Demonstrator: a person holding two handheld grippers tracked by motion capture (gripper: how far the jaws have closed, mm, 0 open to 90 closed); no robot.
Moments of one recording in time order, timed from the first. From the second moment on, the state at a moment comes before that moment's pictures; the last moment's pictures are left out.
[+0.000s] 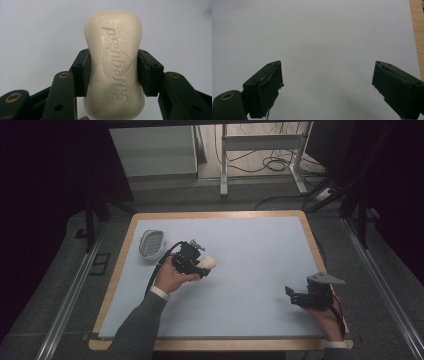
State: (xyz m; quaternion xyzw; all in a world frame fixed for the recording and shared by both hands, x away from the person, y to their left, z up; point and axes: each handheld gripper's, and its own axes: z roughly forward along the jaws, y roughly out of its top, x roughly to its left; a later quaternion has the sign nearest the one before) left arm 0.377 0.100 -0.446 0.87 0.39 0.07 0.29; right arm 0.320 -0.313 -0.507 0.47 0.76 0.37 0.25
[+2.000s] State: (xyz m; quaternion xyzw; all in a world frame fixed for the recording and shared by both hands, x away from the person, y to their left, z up) left arm 0.427 0.180 -0.427 0.83 0.48 0.11 0.27; right arm 0.320 -0.313 -0.507 0.47 0.76 0.37 0.25
